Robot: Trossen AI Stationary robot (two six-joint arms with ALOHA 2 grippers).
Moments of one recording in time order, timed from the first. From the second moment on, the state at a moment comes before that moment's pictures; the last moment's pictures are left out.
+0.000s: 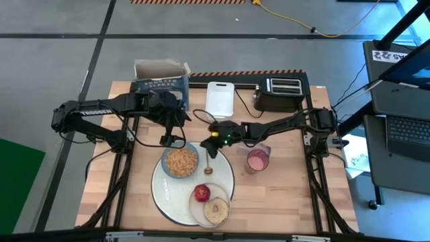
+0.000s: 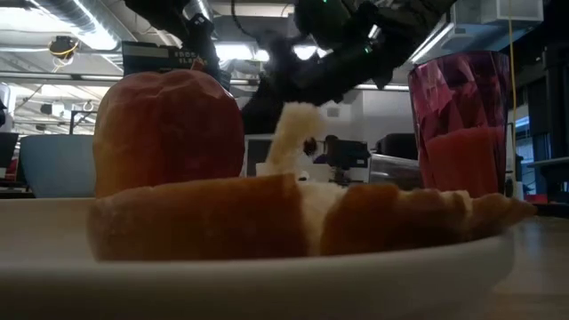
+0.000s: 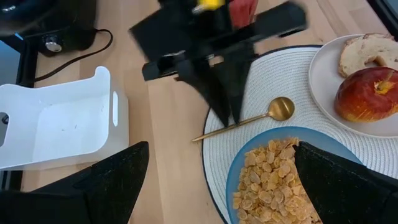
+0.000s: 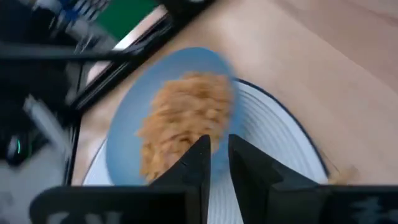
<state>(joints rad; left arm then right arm) 0.17 1.18 1.14 -0.79 0.14 0.31 0.01 1.90 1.13 0.29 -0.11 0.63</state>
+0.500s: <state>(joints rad) 0.17 1.18 1.11 -0.84 0.16 0.25 0.17 1.90 1.28 -0.16 -0.10 0.01</state>
